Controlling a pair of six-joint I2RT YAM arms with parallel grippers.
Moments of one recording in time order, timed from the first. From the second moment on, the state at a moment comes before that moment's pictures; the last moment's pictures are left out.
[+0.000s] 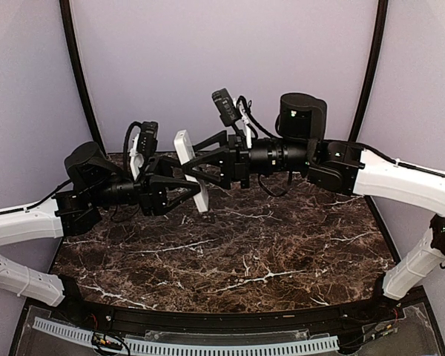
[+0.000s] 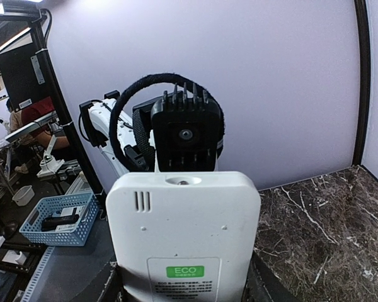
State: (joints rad) left arm -0.87 1.11 0.80 0.49 0.63 -0.33; right arm 1.07 1.50 1.42 0.04 -0.57 0.18
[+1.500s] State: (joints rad) left arm -0.87 1.96 1.36 -0.85 0.05 -0.23; right arm 1.05 1.37 1.35 -0.34 0.02 0.23
